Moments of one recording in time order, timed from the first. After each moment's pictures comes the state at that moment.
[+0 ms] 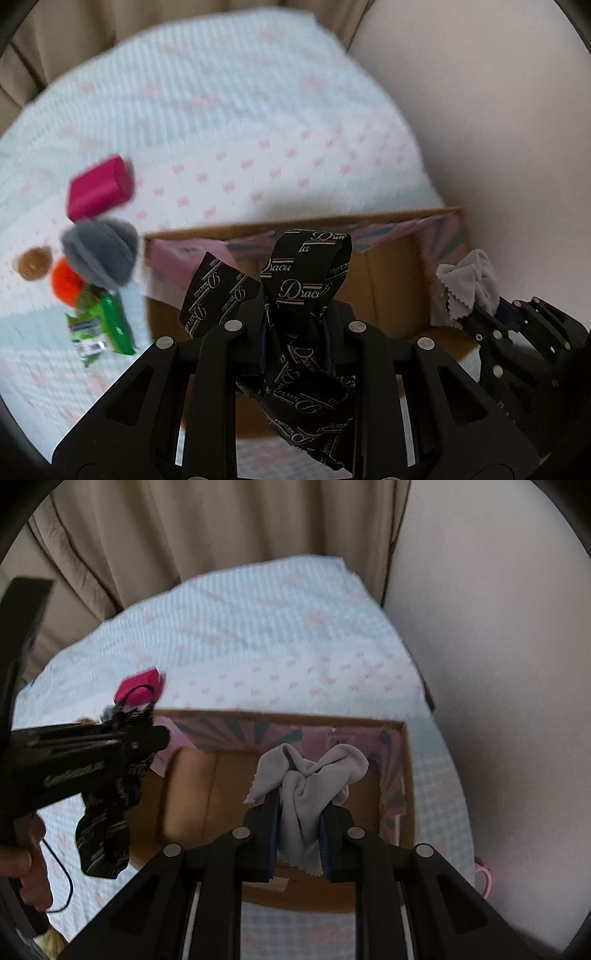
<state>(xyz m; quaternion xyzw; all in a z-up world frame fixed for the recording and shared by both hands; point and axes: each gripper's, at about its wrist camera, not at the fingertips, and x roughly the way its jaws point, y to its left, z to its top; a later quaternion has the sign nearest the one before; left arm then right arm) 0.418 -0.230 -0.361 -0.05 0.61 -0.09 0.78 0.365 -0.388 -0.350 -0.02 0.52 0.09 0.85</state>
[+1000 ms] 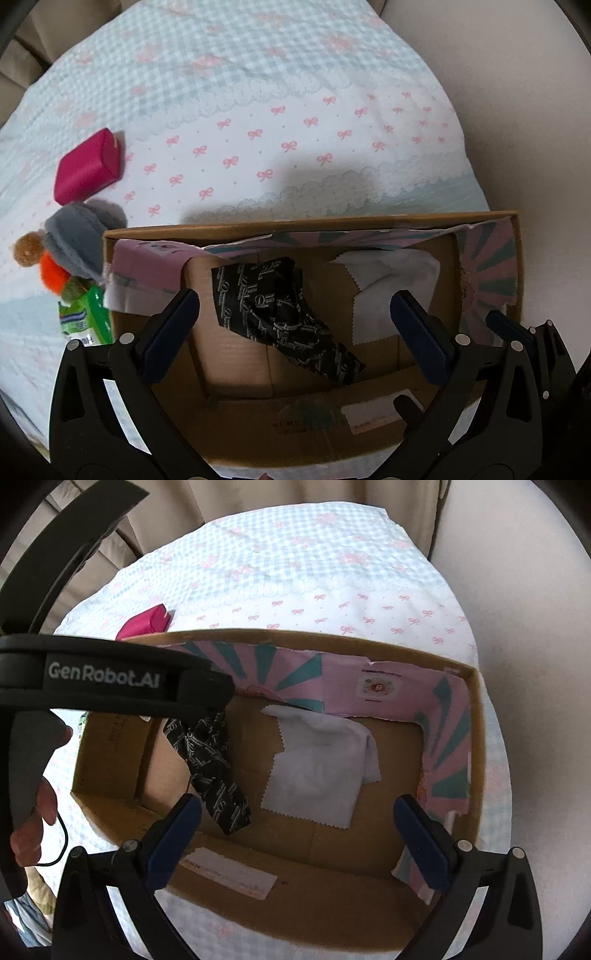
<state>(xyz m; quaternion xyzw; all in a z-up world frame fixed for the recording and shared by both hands) 0.443 -0.247 -0.395 -0.03 0.65 -0.04 0.76 0.378 -0.393 -0.417 -0.03 0.58 0.16 0.80</state>
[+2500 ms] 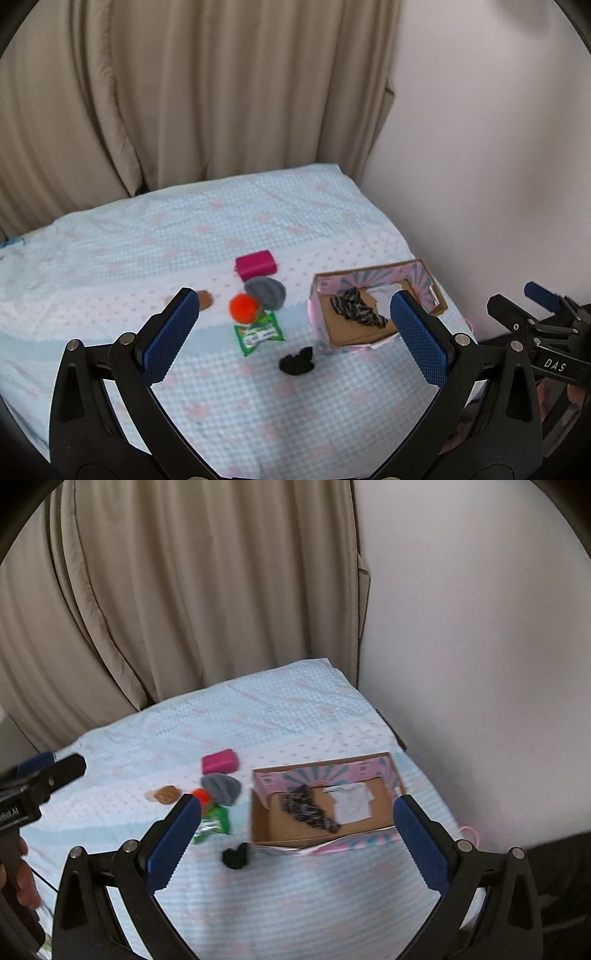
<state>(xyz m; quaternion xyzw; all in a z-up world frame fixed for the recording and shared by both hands) 0.177 0.010 -0.071 -0.03 0.37 -0.08 0.92 0.161 -0.268 -0.139 0.05 0.37 0.01 0.93</state>
